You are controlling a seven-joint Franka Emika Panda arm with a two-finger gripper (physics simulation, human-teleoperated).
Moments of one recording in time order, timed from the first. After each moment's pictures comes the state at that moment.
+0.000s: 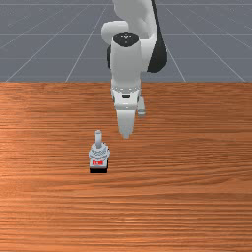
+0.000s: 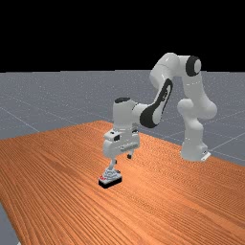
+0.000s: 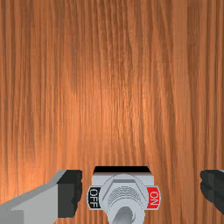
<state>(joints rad) 0.00 0.39 0.00 -1.96 0.00 2.36 -0.79</state>
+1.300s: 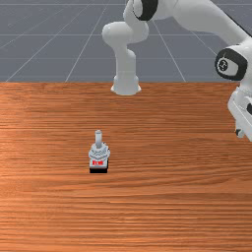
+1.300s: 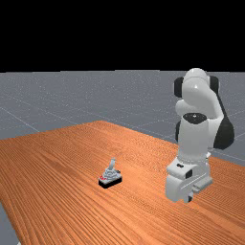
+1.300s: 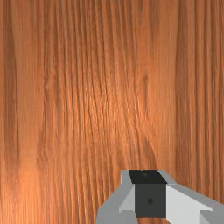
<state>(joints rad) 0.46 0.80 0.09 -1.28 -0.07 2.08 -0.21</state>
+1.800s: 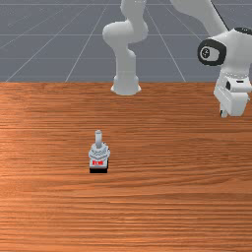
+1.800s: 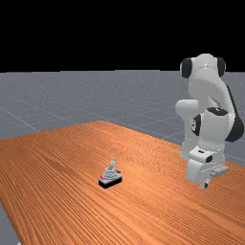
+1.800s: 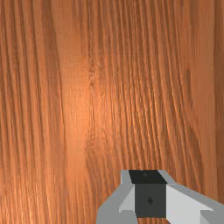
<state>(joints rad) 0.54 0.44 0.08 -1.93 -0.15 2.43 0.00</state>
